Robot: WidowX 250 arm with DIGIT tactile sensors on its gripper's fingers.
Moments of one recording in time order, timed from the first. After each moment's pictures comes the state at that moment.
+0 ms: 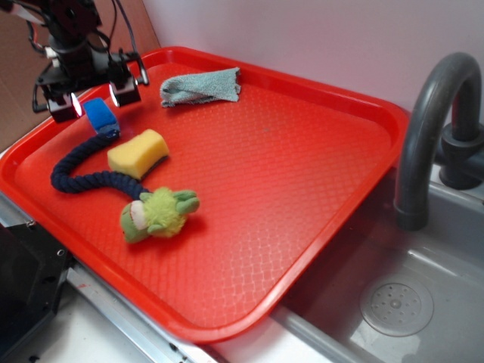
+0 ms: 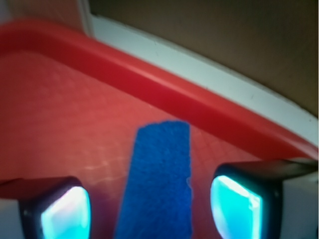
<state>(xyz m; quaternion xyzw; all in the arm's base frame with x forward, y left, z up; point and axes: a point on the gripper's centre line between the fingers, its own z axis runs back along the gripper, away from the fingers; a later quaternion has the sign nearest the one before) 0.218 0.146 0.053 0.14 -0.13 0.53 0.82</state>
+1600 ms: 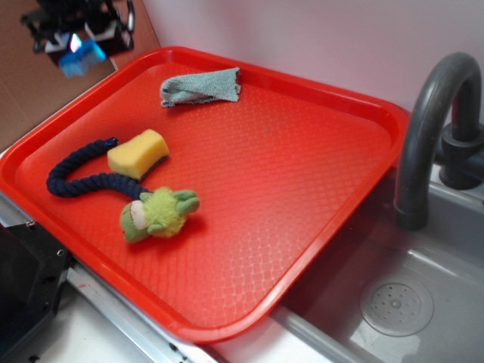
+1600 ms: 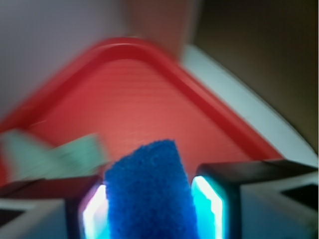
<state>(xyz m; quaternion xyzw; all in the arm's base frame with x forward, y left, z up) 0.232 0.100 0.154 -0.01 -0.16 0.35 0.92</state>
